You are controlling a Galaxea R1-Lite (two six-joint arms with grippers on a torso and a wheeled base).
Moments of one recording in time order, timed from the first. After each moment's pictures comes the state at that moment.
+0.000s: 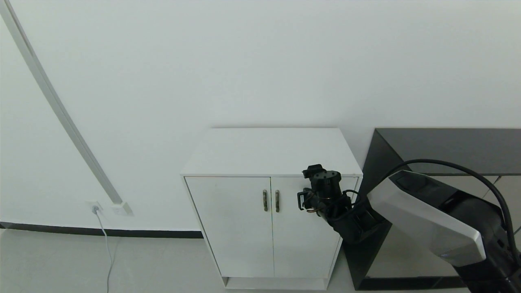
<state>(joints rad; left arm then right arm) 0.00 0.00 0.00 0.00 -0.02 0.01 0.56 2.52 -1.42 -0.78 -0.28 0.11</state>
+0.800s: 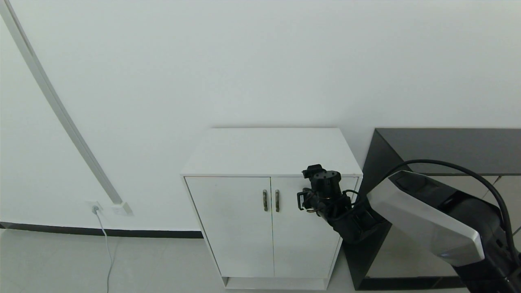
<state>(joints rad) 0.00 0.00 0.00 0.00 -0.02 0.01 0.56 2.53 -1.43 -0.78 -0.27 0.11</state>
